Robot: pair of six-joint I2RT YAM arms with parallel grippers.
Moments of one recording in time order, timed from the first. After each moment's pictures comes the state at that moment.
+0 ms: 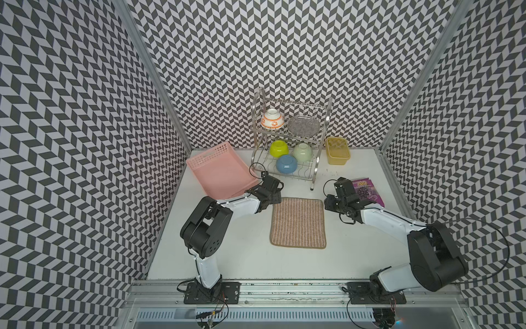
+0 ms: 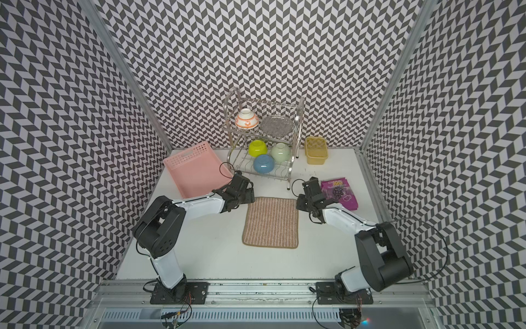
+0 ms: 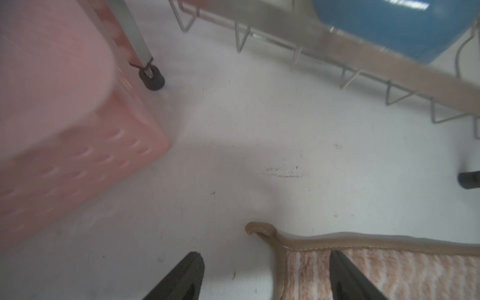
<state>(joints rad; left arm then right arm) -0.58 1.85 1.08 -0.15 -0.25 -0.55 0.36 1.47 0.79 -0.23 0.05 0.55</state>
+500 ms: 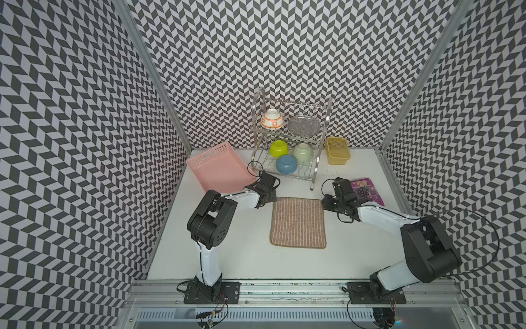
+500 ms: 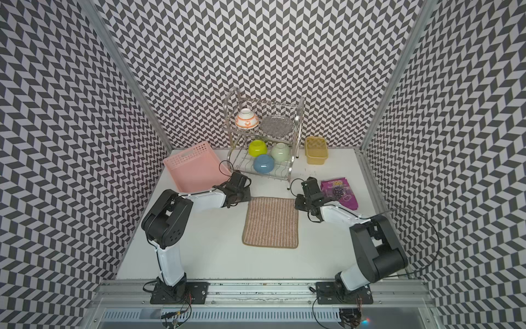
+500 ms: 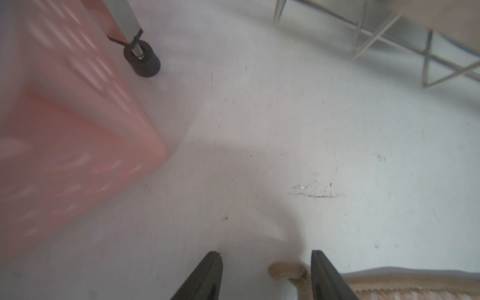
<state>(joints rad) -0.52 1.94 1.14 -0.15 -0.18 -0.54 0.36 1.53 0.80 -0.18 0.00 0.53</state>
